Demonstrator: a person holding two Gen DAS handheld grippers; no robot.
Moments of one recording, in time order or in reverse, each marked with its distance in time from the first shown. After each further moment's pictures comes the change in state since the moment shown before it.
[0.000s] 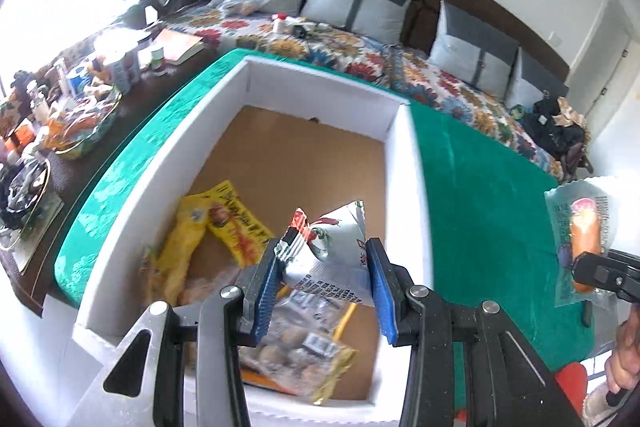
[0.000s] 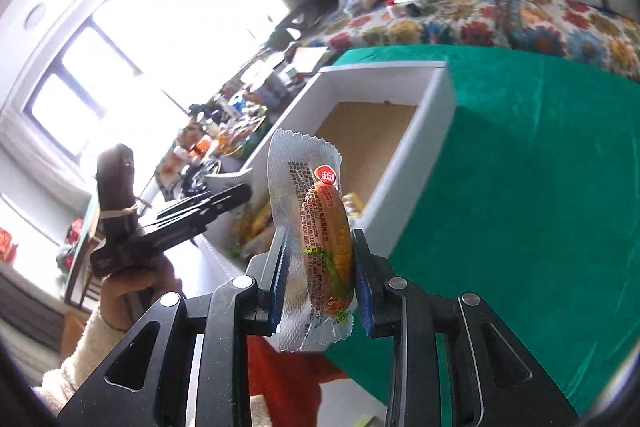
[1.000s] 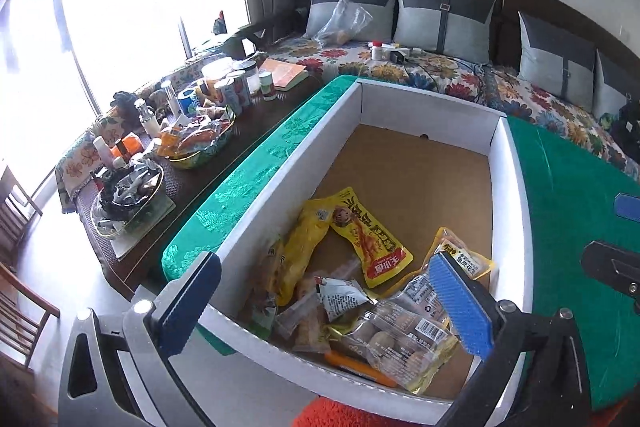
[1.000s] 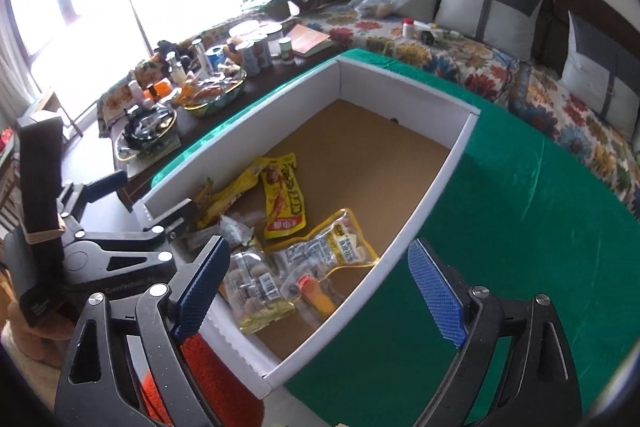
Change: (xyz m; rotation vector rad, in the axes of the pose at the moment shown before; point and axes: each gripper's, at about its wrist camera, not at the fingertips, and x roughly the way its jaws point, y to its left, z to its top) left arm -0.045 0.005 -0.035 -0.012 -0.142 0.391; right arm 0.048 0.066 0.013 -0.272 0.019 -0.356
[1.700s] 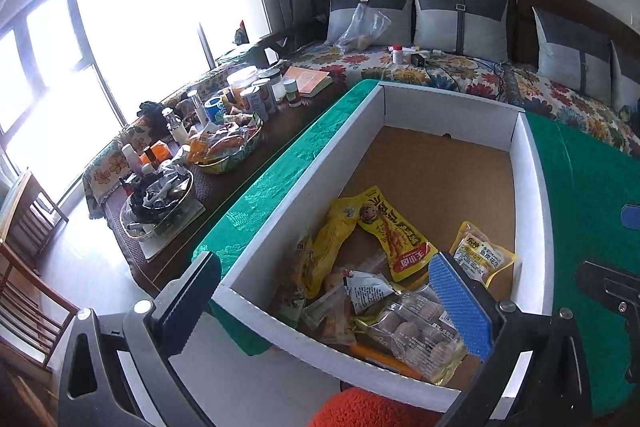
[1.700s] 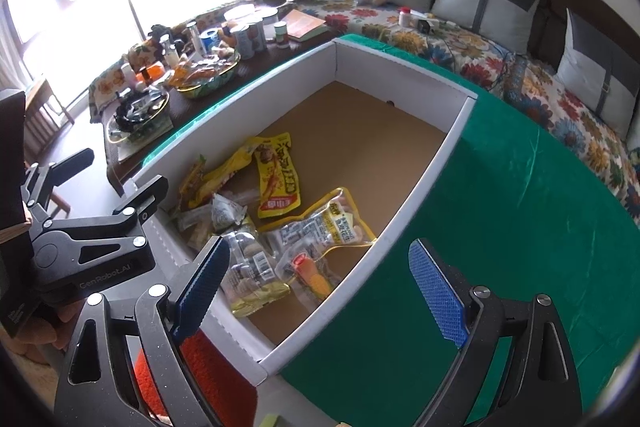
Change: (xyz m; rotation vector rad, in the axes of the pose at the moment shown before) left arm -0.010 -0.001 -0.015 0.033 -0.035 0.115; right arm 0.016 0.011 -0.013 -0.004 0.050 0.003
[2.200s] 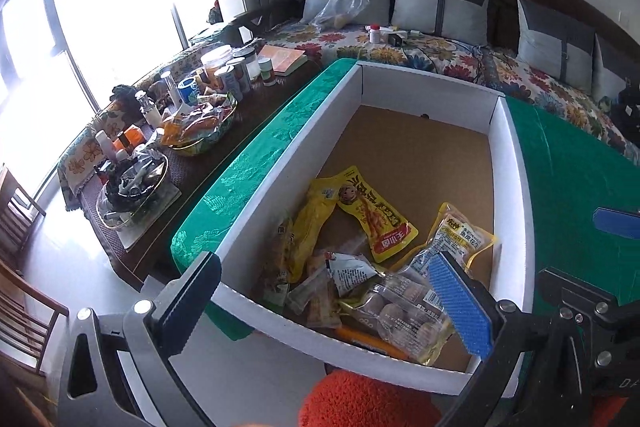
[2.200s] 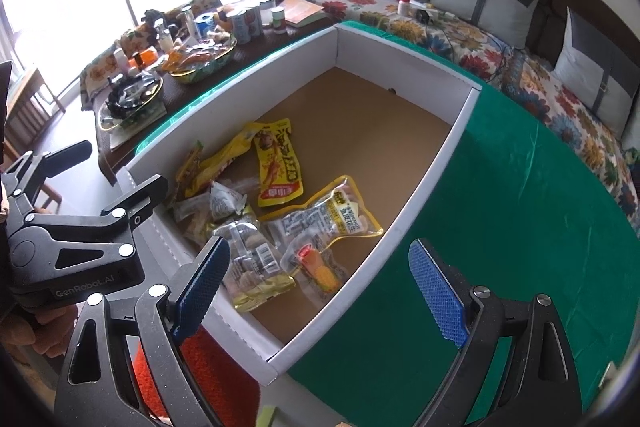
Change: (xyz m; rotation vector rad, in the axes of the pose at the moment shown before) left arm 0.005 0.007 0.006 0.014 0.094 -0.108; right arm 0.012 0.017 0.002 -0.011 0.051 -0.040
